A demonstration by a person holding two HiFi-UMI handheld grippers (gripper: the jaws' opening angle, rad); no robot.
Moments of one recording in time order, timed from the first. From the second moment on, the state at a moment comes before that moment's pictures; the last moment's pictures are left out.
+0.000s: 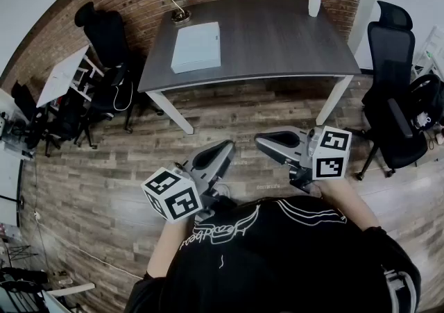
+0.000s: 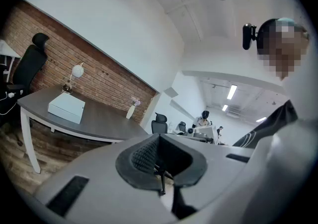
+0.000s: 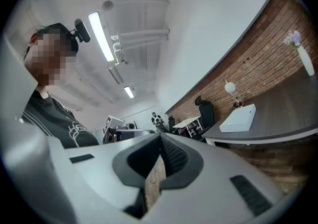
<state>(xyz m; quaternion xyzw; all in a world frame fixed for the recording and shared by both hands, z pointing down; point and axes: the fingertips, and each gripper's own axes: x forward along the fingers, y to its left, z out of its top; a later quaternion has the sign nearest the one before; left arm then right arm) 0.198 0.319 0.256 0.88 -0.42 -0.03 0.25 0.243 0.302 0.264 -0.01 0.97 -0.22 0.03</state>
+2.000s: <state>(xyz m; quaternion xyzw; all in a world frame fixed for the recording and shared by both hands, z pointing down) -0.143 0.010 0.369 0.83 -0.41 -0.03 0.37 -0.007 -0.025 0.357 -0.13 0.94 -0.32 0.00</state>
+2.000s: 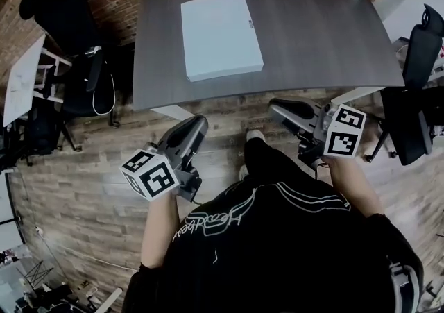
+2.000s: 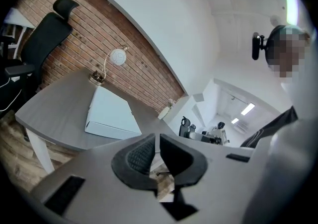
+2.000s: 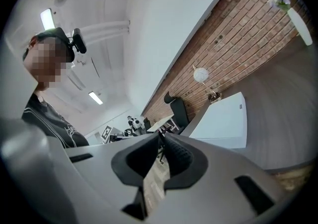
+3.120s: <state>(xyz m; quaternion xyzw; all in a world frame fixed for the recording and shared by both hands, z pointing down) -0.224 -0.172 0.460 0.76 -0.50 0.06 0.41 -0.017 -0.216 0.459 -0.17 0.91 -0.35 -0.10</state>
